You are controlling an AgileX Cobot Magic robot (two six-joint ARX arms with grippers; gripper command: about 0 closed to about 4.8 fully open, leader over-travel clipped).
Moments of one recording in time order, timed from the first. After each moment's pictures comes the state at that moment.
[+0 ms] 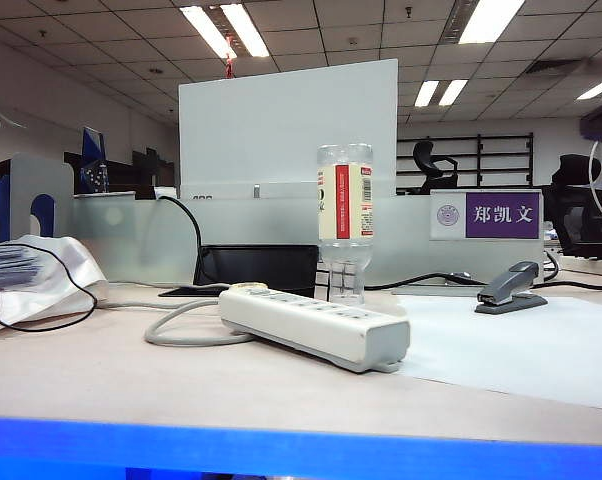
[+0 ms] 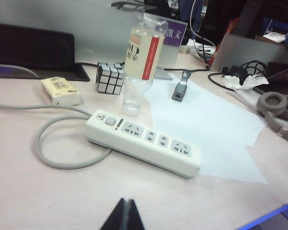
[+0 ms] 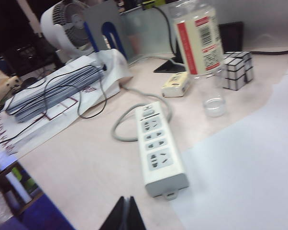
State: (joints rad) left arm -0.47 0.00 0.08 -0.14 0.17 -0.20; right arm 0.47 0.00 0.07 -0.12 -0.20 0.32
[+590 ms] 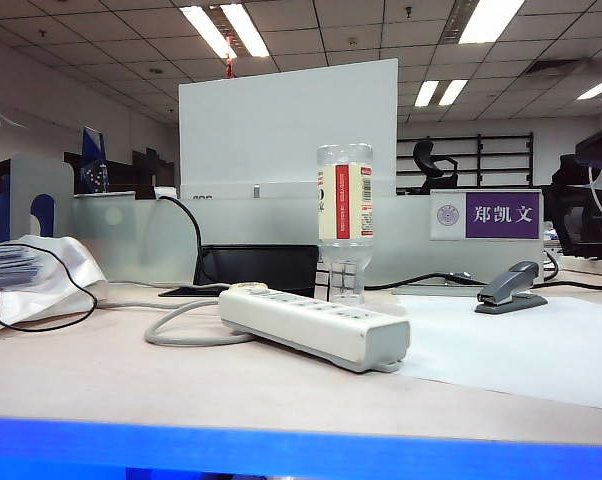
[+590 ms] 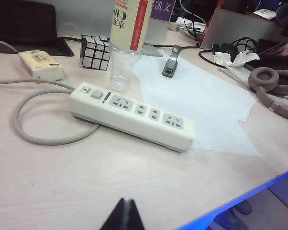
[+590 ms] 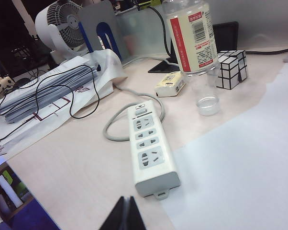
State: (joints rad) left arm -0.47 0.00 0.01 -0.12 0.24 -0.18; right arm 0.47 0.00 0.01 -0.05 -0.18 0.31
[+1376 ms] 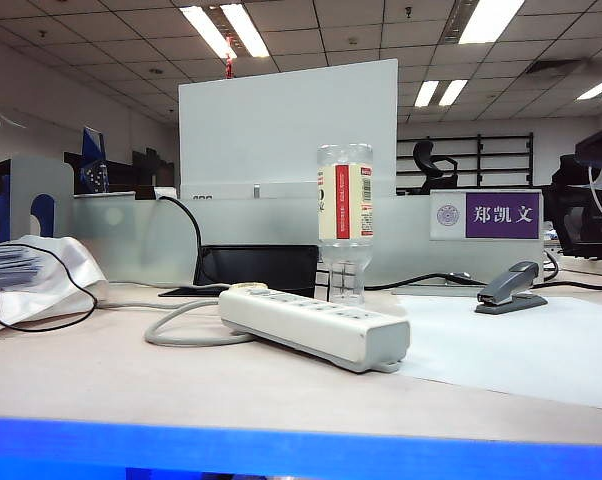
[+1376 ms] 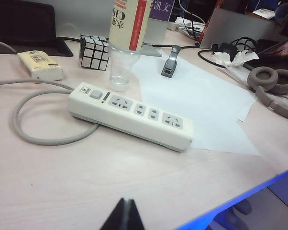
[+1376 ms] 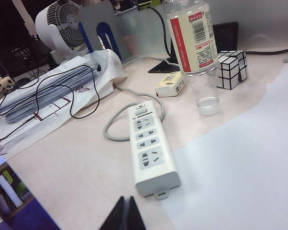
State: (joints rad) left arm -0.47 0.00 0.01 -0.12 0.24 -0.18; right arm 0.47 0.00 0.01 -0.05 -0.18 0.31
